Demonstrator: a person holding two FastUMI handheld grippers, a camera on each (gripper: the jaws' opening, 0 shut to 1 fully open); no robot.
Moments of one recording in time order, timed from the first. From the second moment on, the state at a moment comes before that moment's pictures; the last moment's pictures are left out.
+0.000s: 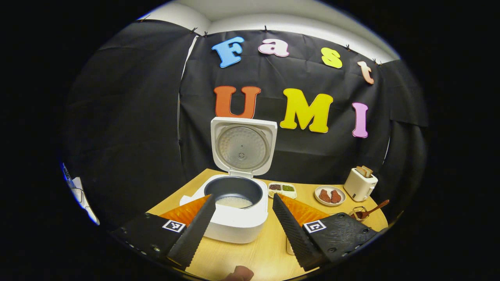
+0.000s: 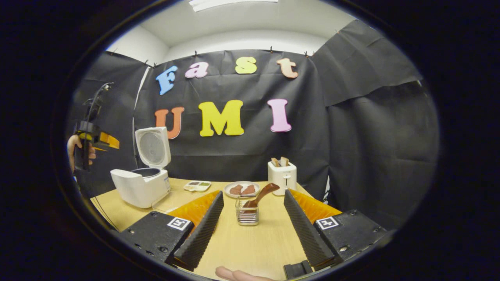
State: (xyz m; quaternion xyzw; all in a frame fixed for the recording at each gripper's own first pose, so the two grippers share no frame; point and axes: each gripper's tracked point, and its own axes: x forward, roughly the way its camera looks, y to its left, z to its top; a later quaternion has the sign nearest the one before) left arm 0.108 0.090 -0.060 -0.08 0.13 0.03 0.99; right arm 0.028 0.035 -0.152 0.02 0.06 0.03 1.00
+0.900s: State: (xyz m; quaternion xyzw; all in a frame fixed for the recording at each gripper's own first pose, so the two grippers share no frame) left arm -0.041 0.030 -0.067 -0.07 -0.02 0.02 1.00; right arm 0.220 0.027 -0.261 0.09 0.13 -0.01 0.99
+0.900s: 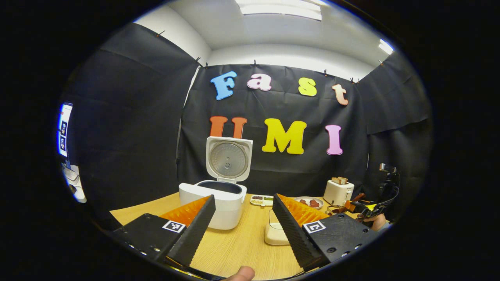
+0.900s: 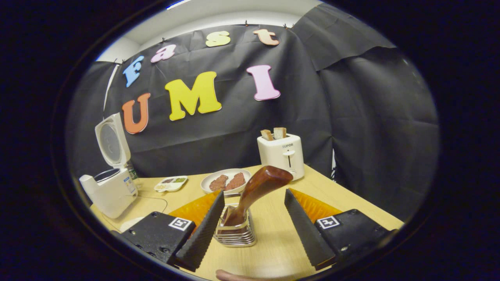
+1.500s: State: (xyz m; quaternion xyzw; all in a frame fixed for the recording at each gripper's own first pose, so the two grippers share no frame) left arm -0.075 0.024 -0.060 -0.07 -0.04 -0.02 1.00; right arm 0.251 0.054 -0.243 0.10 0.16 -0.03 0.98
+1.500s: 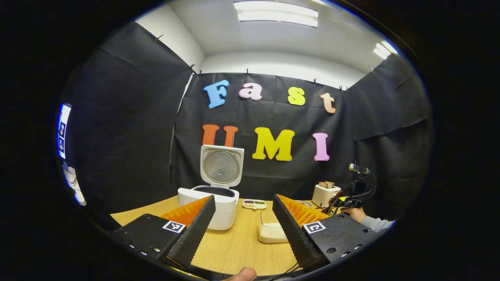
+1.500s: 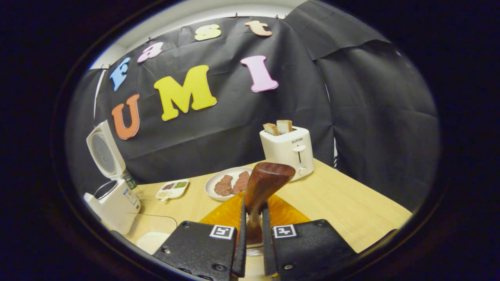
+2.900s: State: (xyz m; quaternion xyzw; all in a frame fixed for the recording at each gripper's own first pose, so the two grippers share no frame) left arm -0.083 0.046 -0.070 -0.05 0.00 -0.02 1.00; right arm 0.189 0.240 -0.229 0.02 0.16 0.12 0.98
